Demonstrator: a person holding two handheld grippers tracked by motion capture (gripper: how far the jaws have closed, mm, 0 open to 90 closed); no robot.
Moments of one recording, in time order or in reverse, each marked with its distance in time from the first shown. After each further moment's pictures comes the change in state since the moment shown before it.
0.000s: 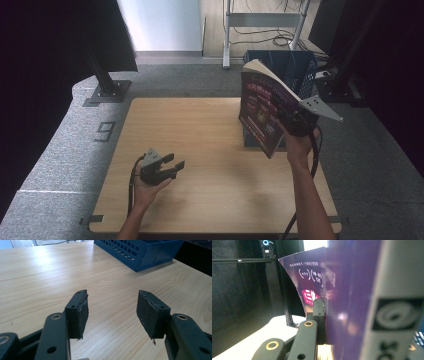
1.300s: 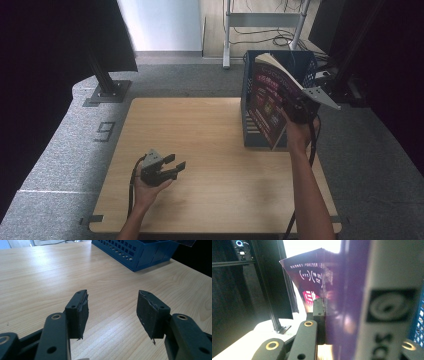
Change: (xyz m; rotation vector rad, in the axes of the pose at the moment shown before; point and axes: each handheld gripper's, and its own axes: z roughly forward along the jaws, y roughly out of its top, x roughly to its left) left arm -0.003 0.000 -0.001 -0.001 -0.009 0.001; right arm -0.034 -0.008 0.035 0.014 -0.126 0.060
